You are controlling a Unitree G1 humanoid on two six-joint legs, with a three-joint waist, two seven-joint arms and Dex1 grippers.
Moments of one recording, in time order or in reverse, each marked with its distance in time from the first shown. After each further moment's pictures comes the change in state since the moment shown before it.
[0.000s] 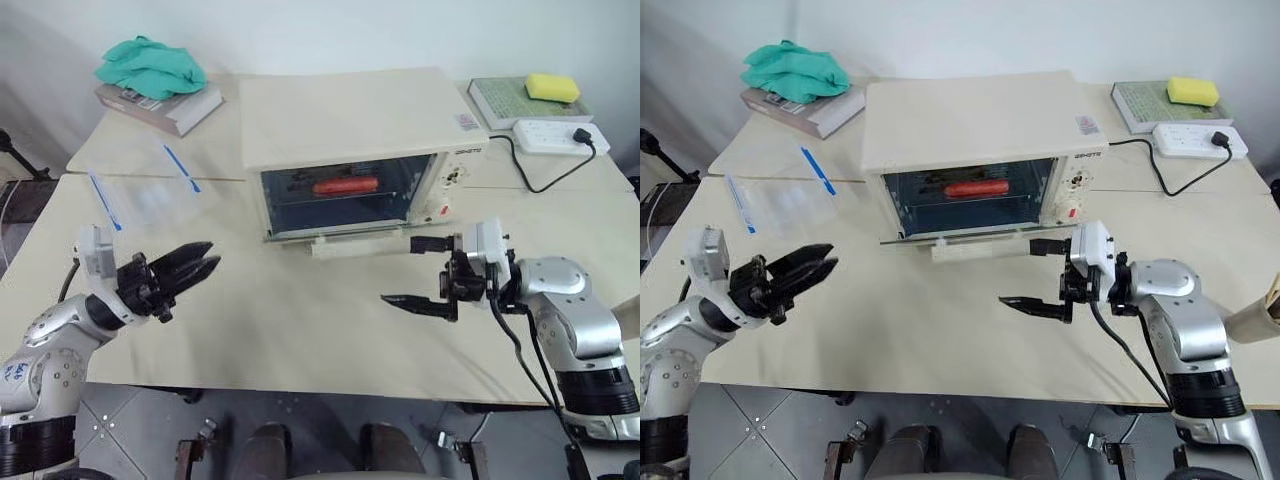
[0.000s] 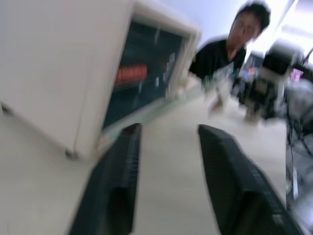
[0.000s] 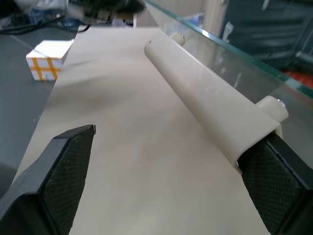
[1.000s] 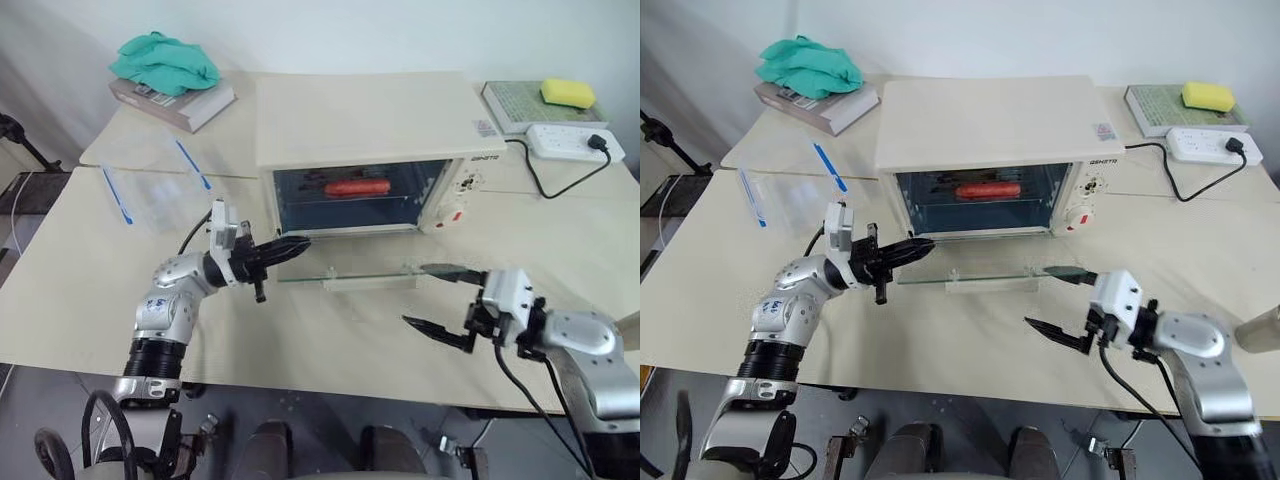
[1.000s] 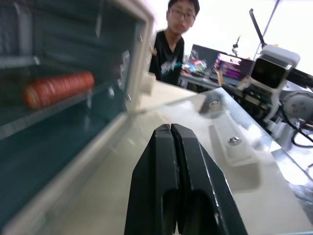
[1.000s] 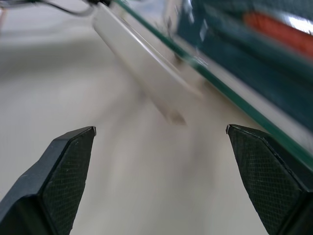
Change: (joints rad) left arm -0.317 -0.235 -0.345 0.422 0.362 -0.251 -0.229; right arm 0.372 -0.030 -0.159 -0.046 -0.083 -0.203 -0.170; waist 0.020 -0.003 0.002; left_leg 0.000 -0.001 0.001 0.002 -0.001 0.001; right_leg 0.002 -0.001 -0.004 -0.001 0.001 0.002
